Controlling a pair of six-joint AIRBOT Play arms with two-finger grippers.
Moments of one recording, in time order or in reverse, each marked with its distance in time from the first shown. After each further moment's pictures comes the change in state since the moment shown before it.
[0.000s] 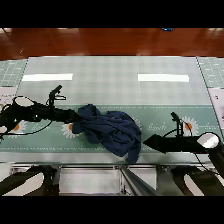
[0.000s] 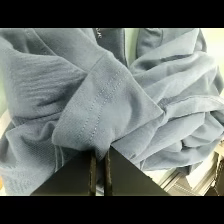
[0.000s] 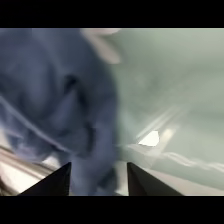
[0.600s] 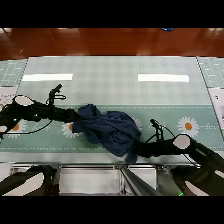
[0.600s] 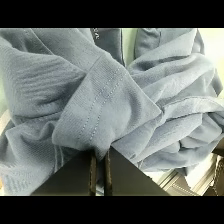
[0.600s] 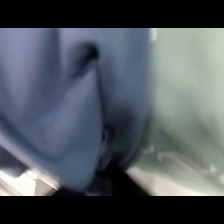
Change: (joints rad) left arm -0.002 -0.002 0.011 0.006 -0.005 -0.013; right arm 0.416 -0.263 -0.005 0.163 -0.301 0.021
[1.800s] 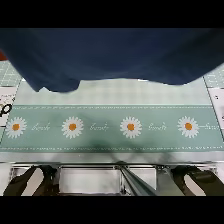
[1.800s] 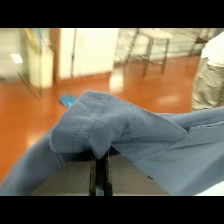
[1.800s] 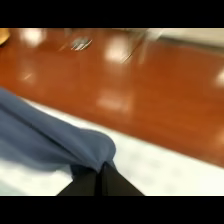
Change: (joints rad) left arm 0.414 0.378 1.196 -0.222 -0.155 -0.165; right arm -0.429 0.097 1.795 -0.644 0.666 -0.042
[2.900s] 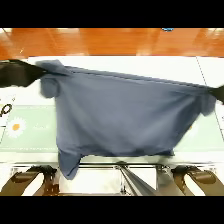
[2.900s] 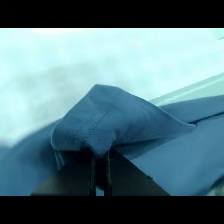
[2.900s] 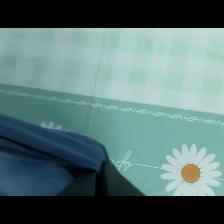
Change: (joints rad) left arm -0.428 -0.017 -0.607 0.500 0.042 -0.172; right arm -0.002 0.033 -0.652 -0.228 0.080 0.108
